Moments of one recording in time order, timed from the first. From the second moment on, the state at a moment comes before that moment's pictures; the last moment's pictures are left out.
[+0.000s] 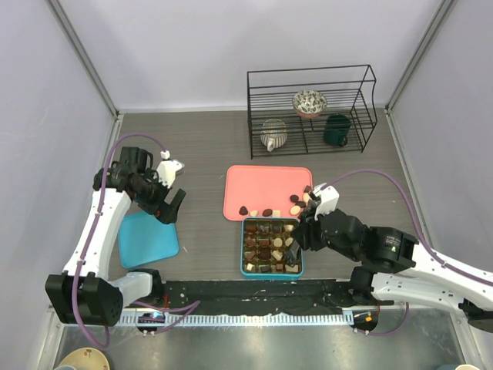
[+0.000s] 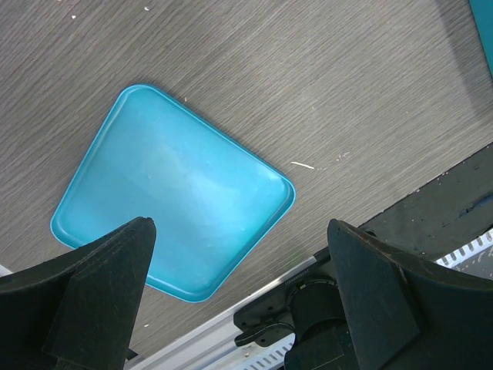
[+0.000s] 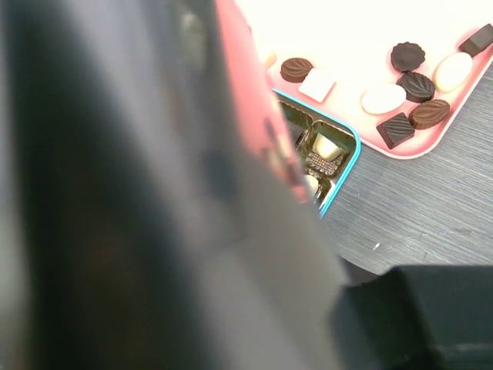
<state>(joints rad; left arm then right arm) -0.06 1.16 1.11 -1.17 0.29 0.52 1.15 0.67 0.80 -0.76 0.38 0.60</state>
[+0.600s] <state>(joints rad) -0.06 1.15 1.12 -1.17 0.30 0.52 1.02 0.88 1.08 -1.01 0.64 0.66</state>
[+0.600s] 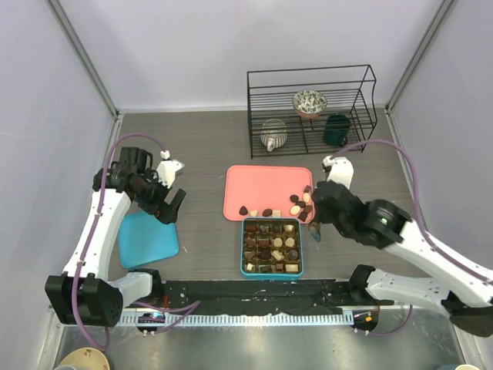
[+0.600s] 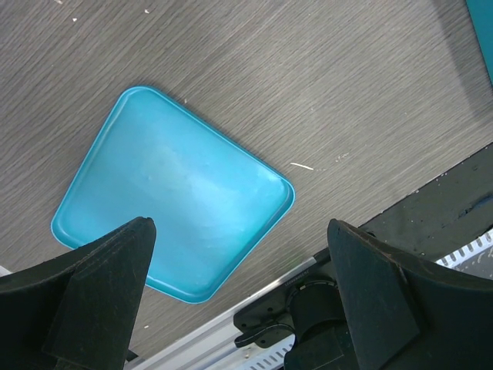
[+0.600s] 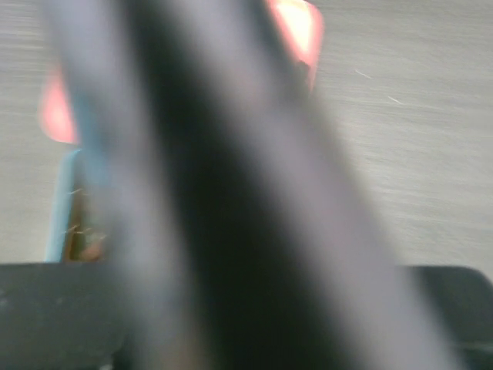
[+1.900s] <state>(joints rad) -0.12 1.15 0.87 -0.98 0.03 0.52 0.40 1.64 1.12 -0.75 0.83 0.30</state>
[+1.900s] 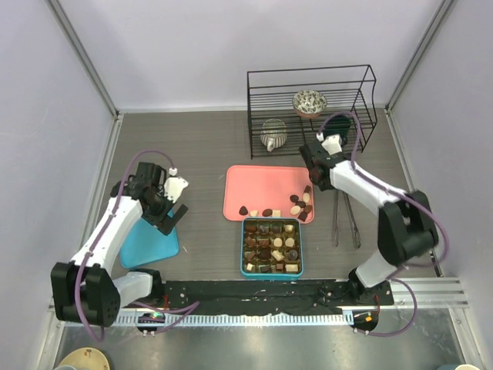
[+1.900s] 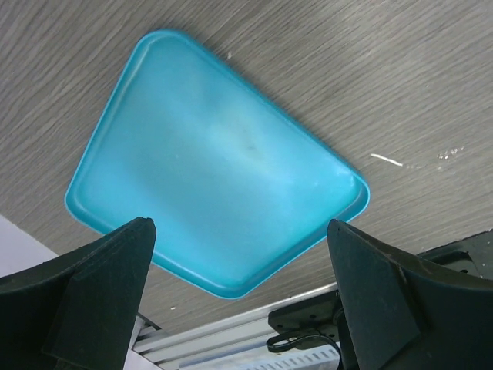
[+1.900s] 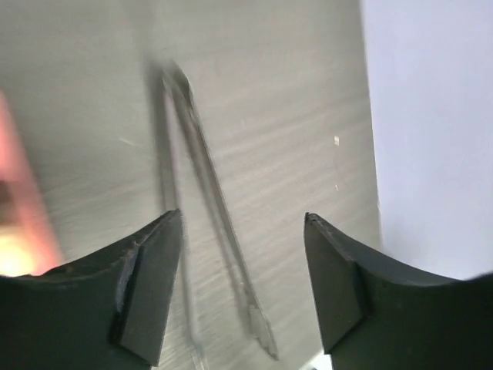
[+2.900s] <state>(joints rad) -0.27 1.55 0.87 -0.68 -0.11 0.29 0.86 0.91 1.01 -0.50 0.80 0.29</state>
